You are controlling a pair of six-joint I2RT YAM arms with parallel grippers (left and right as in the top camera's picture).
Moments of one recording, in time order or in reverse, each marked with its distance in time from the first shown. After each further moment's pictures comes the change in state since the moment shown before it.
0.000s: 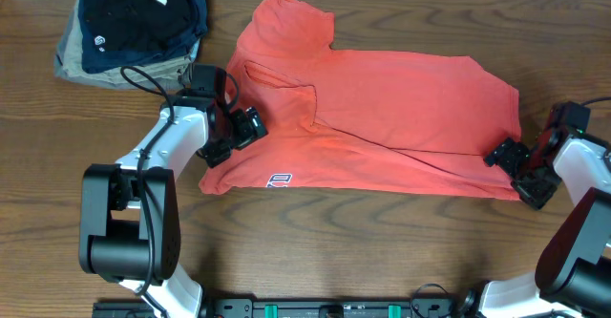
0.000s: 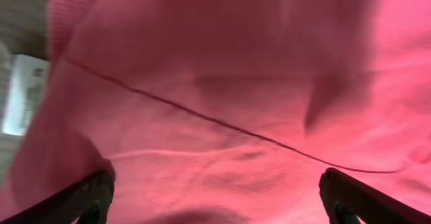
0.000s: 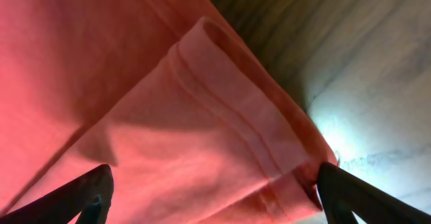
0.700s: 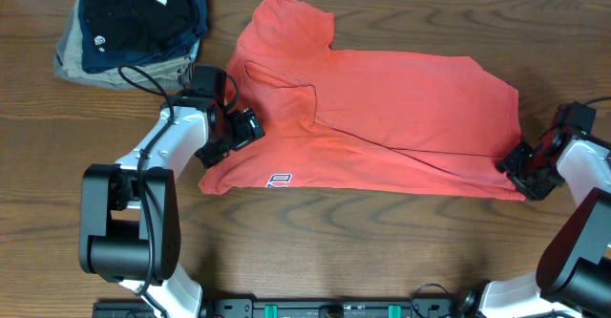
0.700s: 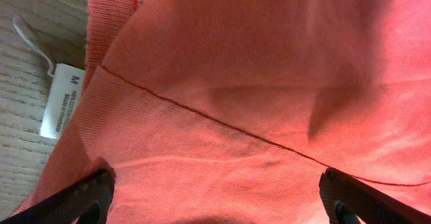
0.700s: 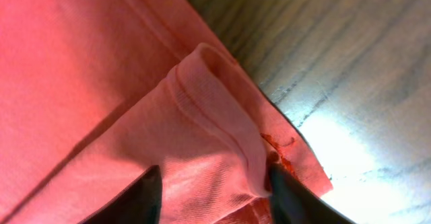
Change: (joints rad) left arm 0.000 0.000 -0.001 -0.003 -0.053 0.003; right arm -0.023 0.000 0.000 0.017 -0.010 -0.031
